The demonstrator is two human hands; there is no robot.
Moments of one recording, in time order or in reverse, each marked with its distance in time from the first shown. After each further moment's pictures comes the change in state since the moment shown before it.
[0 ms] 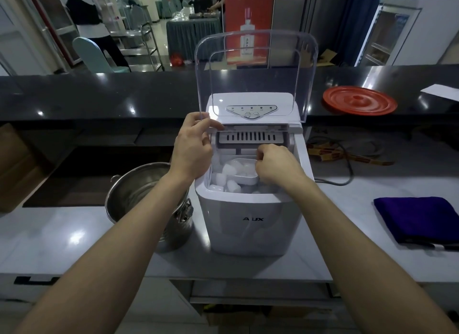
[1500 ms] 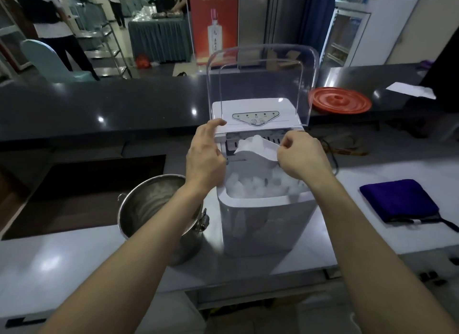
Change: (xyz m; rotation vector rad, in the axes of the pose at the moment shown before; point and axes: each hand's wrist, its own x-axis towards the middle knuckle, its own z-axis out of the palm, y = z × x) left_hand -0.001 -0.009 0.000 -0.219 -0.071 -0.032; right_hand -0.037 -0.034 -0.040 0.150 0.313 0.273
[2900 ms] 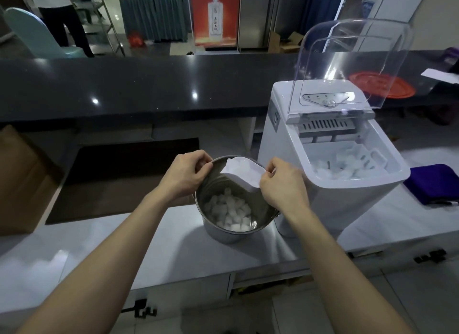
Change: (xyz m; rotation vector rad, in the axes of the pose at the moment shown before) left_hand -0.024 -0.183 -0.147 0.125 -0.435 -0.025; right_hand -0.105 -0.108 0.160 0.007 -0.029 0.098
